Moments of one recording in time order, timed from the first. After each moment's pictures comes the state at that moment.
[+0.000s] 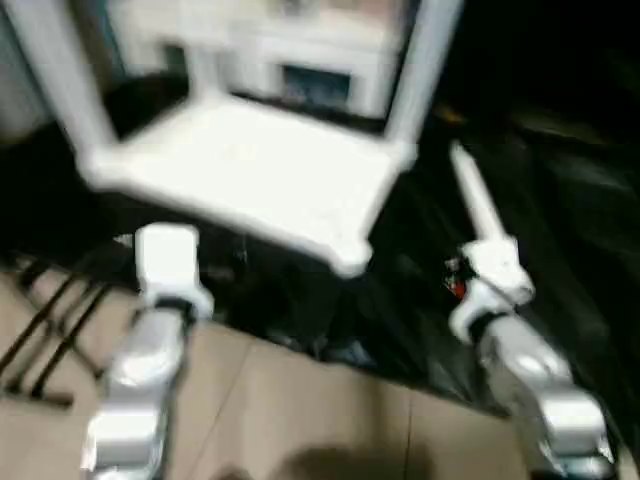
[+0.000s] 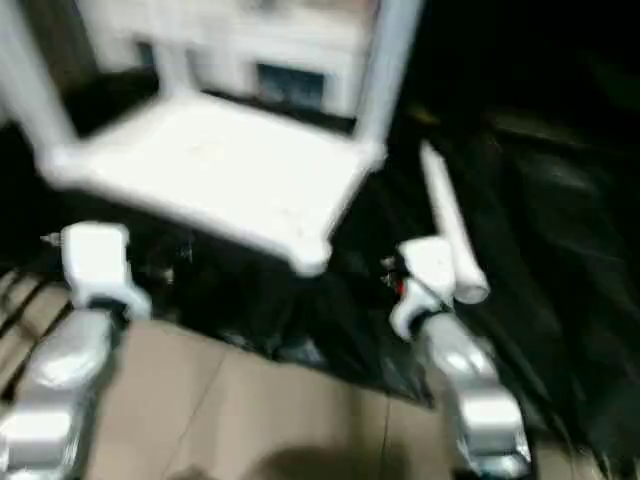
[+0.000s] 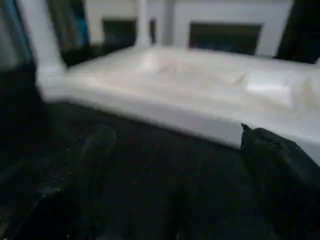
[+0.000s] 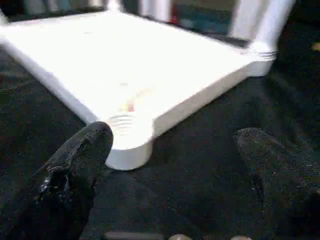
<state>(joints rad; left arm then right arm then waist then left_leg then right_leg) -0.01 0.08 0.10 -0.30 0.00 0.40 -0.12 -0.06 -0.15 0.01 -0.20 0.14 0.47 0.25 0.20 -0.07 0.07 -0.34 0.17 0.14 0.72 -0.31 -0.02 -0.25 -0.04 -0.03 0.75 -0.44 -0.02</state>
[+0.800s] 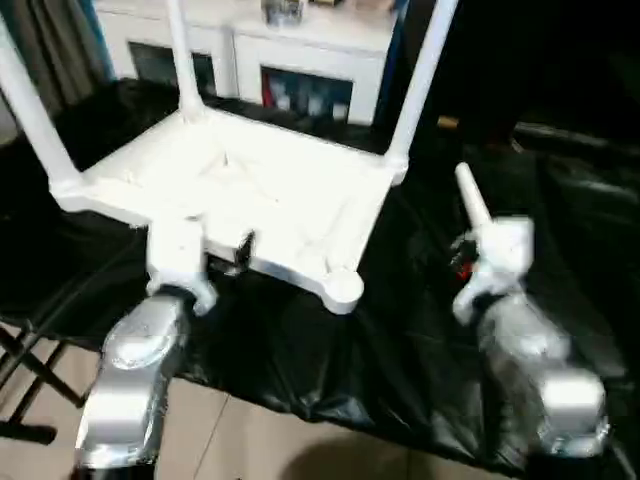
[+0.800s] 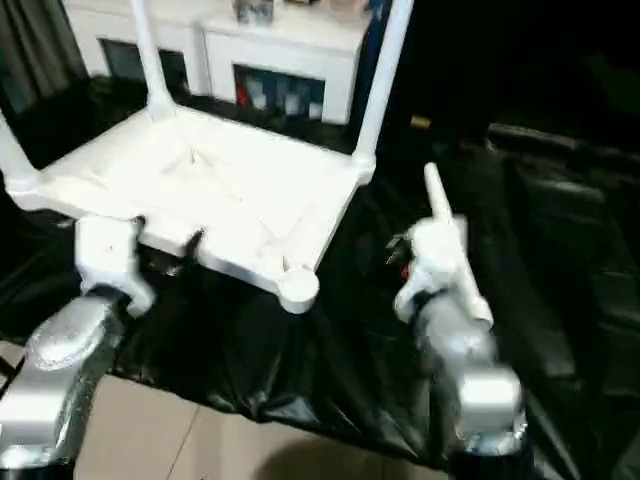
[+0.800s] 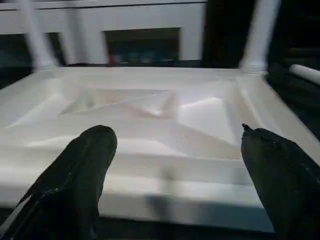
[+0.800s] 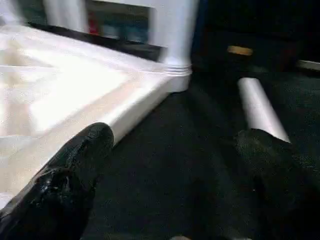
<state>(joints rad) -0.16 0.18 0.04 -0.20 -0.06 0.39 -0.28 -0.22 -0.16 -0.10 -0.16 0.11 0.55 0.08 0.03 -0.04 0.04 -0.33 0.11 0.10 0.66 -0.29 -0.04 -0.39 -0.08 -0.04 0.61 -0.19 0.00</state>
